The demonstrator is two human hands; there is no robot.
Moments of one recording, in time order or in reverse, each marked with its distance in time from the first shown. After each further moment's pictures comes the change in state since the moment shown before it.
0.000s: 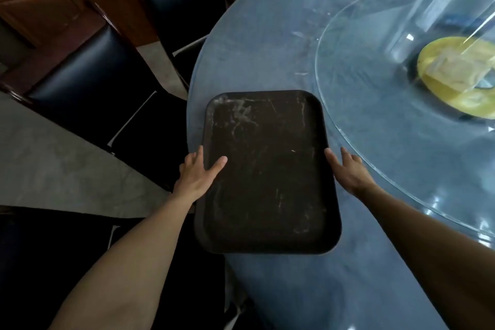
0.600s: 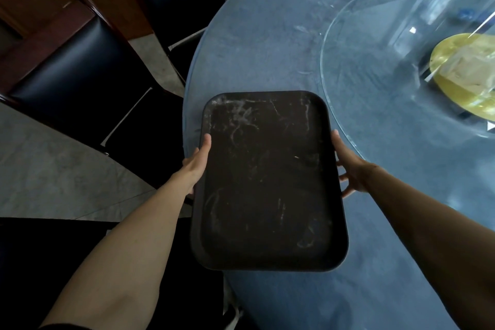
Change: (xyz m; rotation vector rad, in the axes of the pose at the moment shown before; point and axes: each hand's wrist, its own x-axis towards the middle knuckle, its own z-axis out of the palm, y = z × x) left_hand 0.044 0.030 -0.011 -0.407 -0.175 -0.363; right_hand 0.046 -0.034 -0.009 0.496 -0.370 0.355
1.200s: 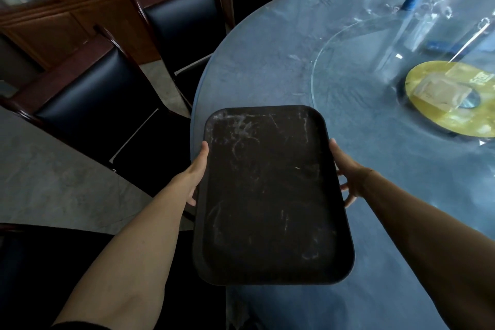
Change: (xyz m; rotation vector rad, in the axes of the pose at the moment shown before) left_hand -0.050 0.013 -0.024 -0.077 -0.068 -0.084; right_hand -0.052 -0.008 -0.002 0.028 0.044 0.035
